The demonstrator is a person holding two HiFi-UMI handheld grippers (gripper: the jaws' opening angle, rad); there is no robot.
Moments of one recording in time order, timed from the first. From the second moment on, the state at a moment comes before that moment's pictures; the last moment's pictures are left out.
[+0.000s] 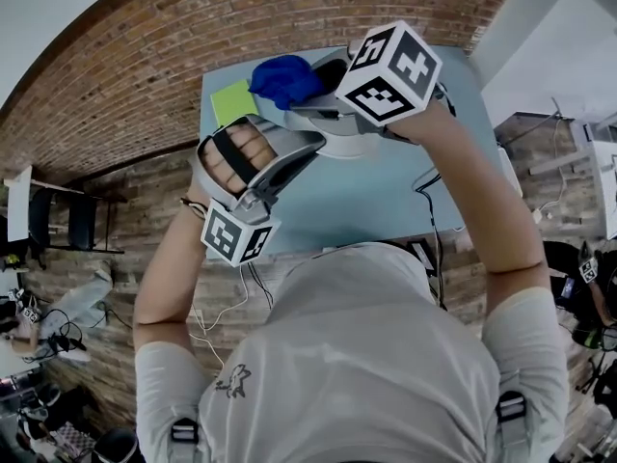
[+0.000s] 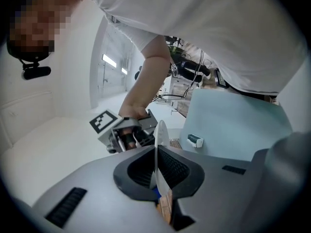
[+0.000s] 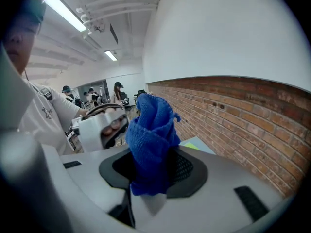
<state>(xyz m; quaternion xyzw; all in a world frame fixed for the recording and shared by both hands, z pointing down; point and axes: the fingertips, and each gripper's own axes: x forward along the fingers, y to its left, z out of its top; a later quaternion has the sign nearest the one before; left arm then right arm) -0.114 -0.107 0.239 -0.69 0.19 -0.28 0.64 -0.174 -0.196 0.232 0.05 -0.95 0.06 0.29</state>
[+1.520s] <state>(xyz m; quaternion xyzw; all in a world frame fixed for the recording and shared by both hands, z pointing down) -0.131 -0.118 0.245 -0.71 0.23 -0.28 0.60 -0.171 -0.169 0.226 -0.02 -0.96 0.17 0.24</state>
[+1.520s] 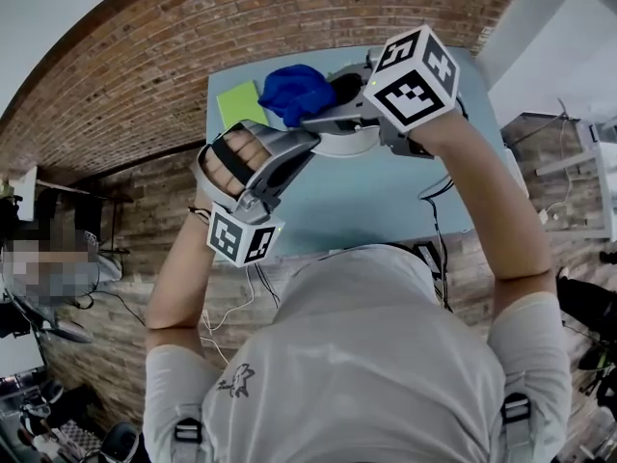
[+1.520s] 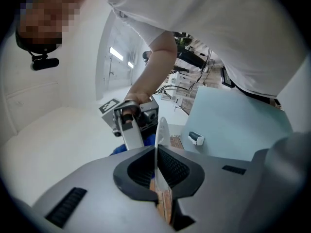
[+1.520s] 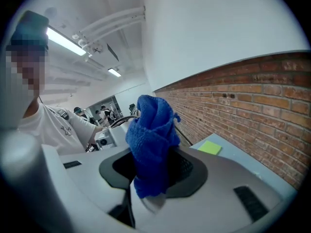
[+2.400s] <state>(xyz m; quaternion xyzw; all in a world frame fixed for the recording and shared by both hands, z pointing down) -0.131 -0.110 0.240 -0.69 0.22 -0.29 0.63 -0.146 -0.205 0.246 0.05 -0.95 0.14 0.29</state>
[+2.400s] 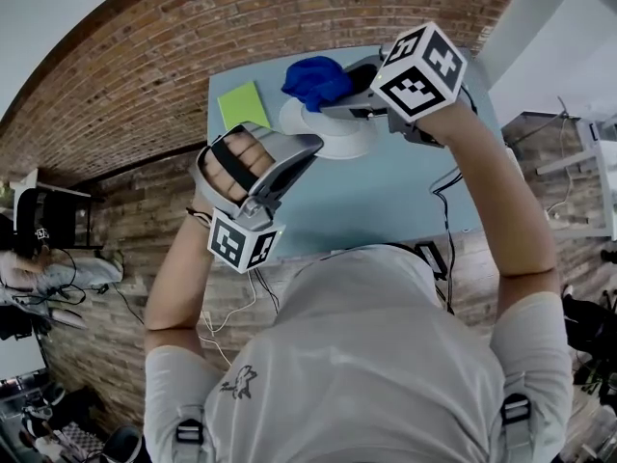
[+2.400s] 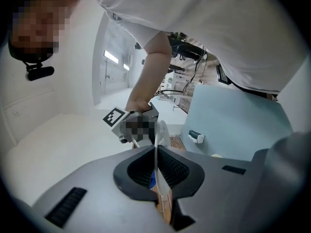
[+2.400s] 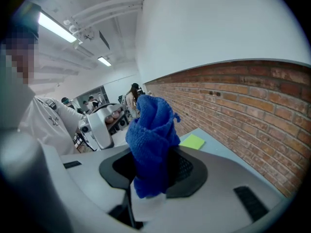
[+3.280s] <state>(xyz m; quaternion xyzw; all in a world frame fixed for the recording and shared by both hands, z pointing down) -0.134 -0.107 0.235 -0.68 0.21 -0.29 0.64 -0.099 -0.232 0.276 0.08 -0.93 0.20 0.29</state>
